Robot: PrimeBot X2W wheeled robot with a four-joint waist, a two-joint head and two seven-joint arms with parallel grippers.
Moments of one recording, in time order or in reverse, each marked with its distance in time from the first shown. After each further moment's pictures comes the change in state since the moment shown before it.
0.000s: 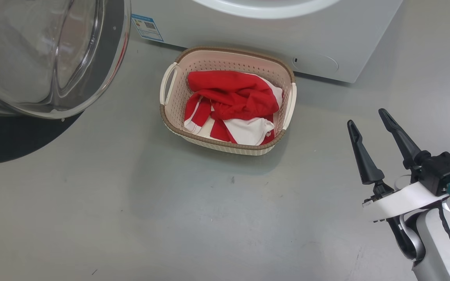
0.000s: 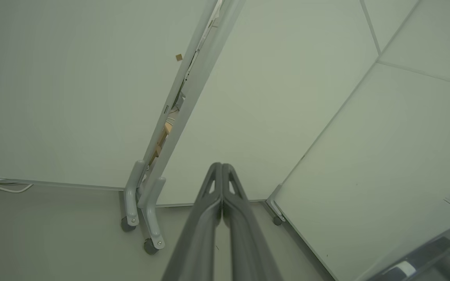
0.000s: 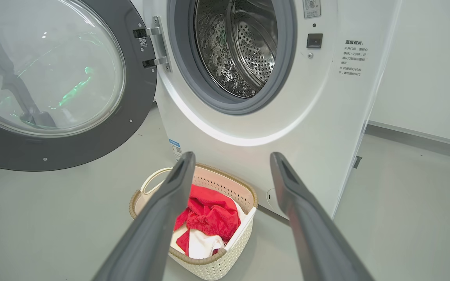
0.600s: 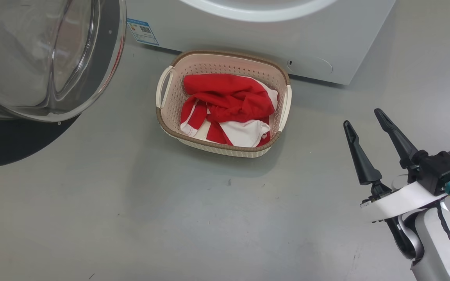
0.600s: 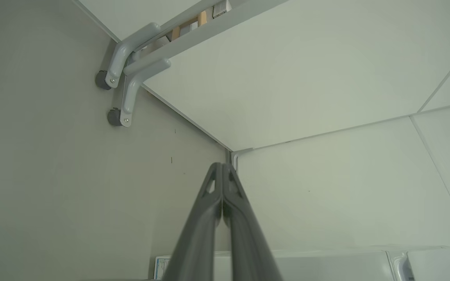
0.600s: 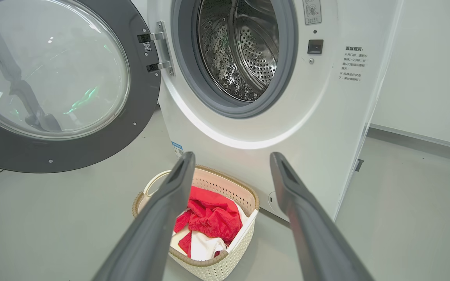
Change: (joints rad) left arm -0.157 -0.101 0.272 0.291 -0.293 0.001 0.218; right arm -0.009 0.001 0.010 0.002 0.006 0.000 0.000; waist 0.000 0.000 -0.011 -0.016
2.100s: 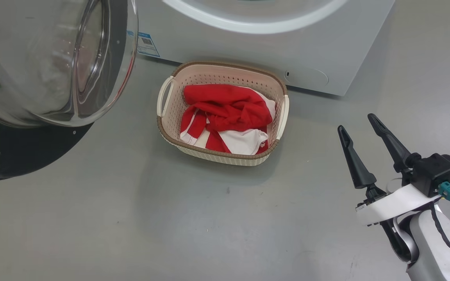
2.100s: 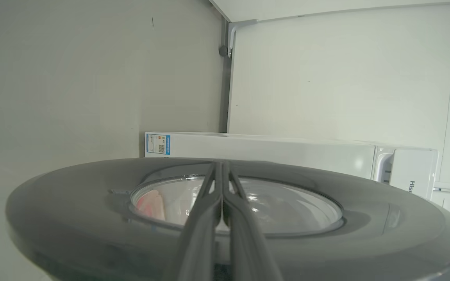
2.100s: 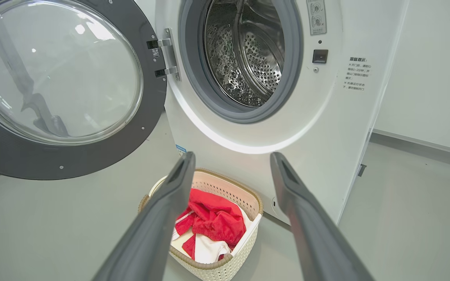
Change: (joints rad) left arm -0.047 0.003 -0.043 0.139 -0.057 0.007 0.485; right arm 0.000 0.011 0.014 0.024 0.007 0.000 0.000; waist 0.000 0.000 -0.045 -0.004
